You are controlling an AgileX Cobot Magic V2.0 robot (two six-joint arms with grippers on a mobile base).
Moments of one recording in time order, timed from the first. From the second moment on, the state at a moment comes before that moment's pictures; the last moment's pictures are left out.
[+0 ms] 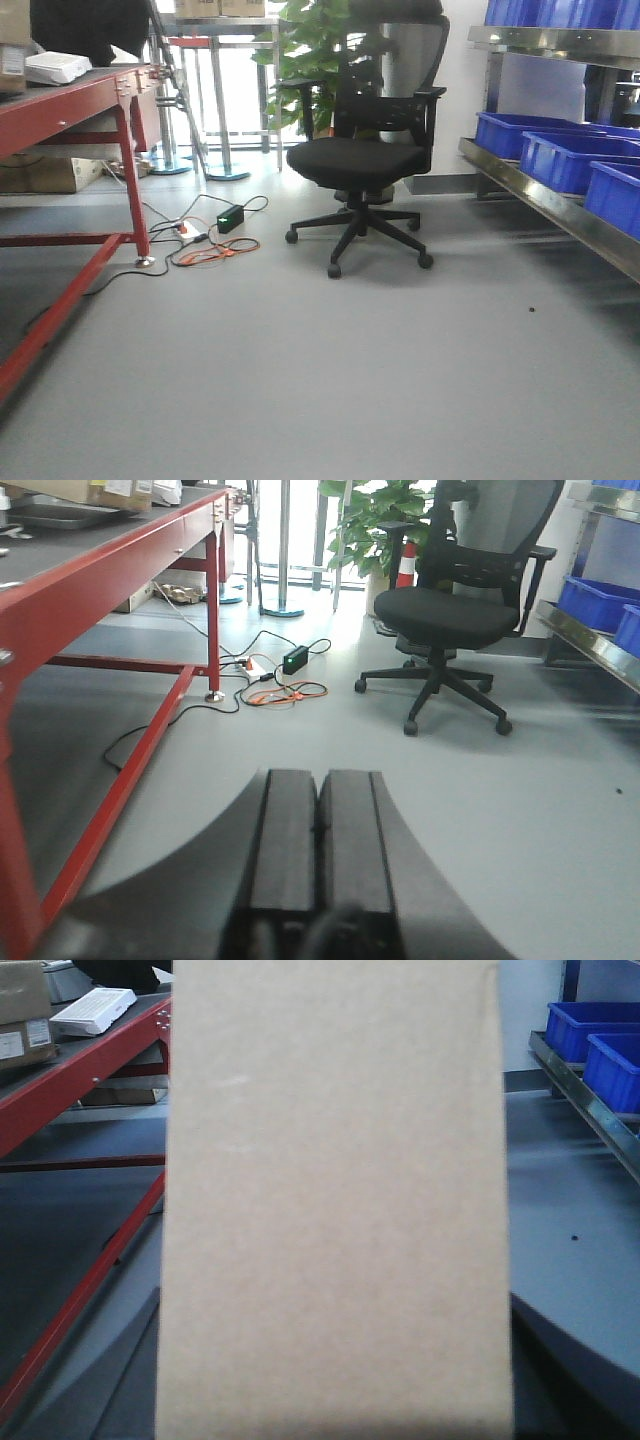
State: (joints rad) left arm -0.02 -0.01 0.03 -0.09 0.11 0.02; right arm 0.29 0.31 -0.70 -0.19 0.62 0.36
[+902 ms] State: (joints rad) left arm -0.02 -0.01 0.03 -0.09 0.11 0.02; right arm 0.29 0.31 -0.70 -0.19 0.62 0.36
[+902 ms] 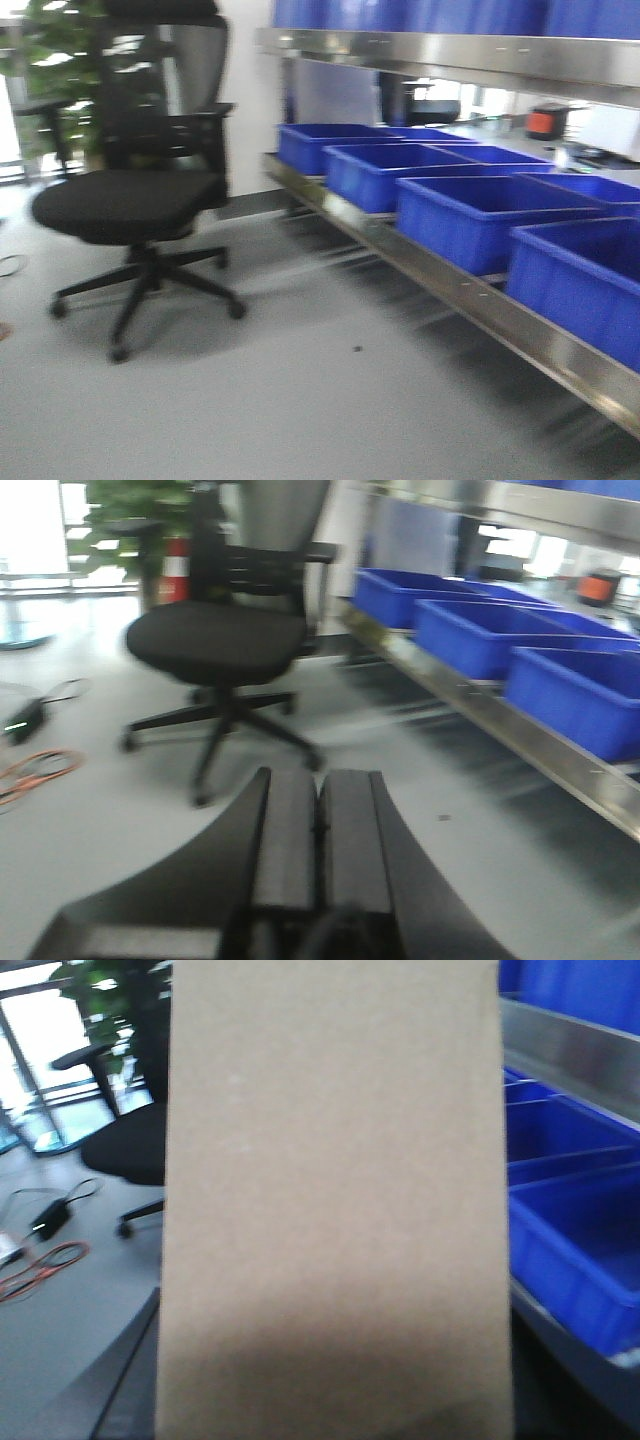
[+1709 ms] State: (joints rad) left arm -0.02 -0.01 0.03 -0.09 0.11 0.02; right arm 0.29 0.31 -0.70 -0.19 0.62 0.36
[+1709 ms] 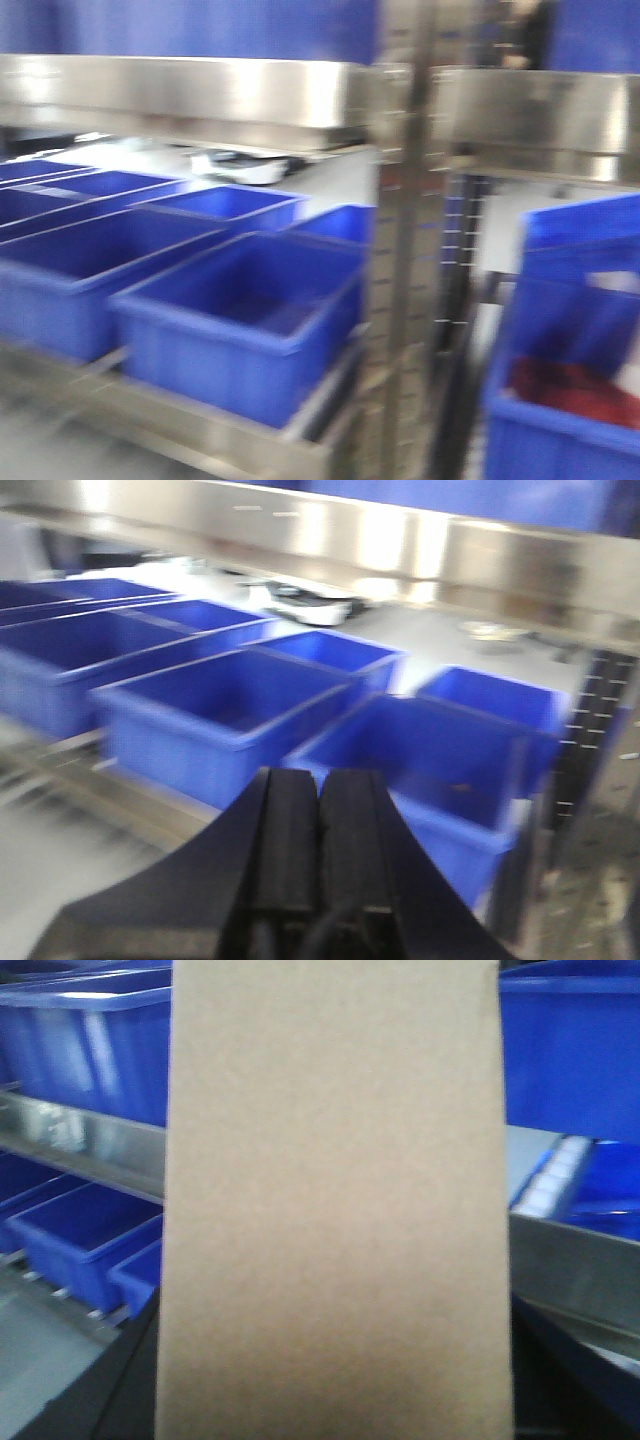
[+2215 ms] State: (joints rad) left arm -0.02 -0.01 0.03 -0.09 0.11 0.02; right arm 0.29 0.31 -0.70 -0.19 0.62 0.36
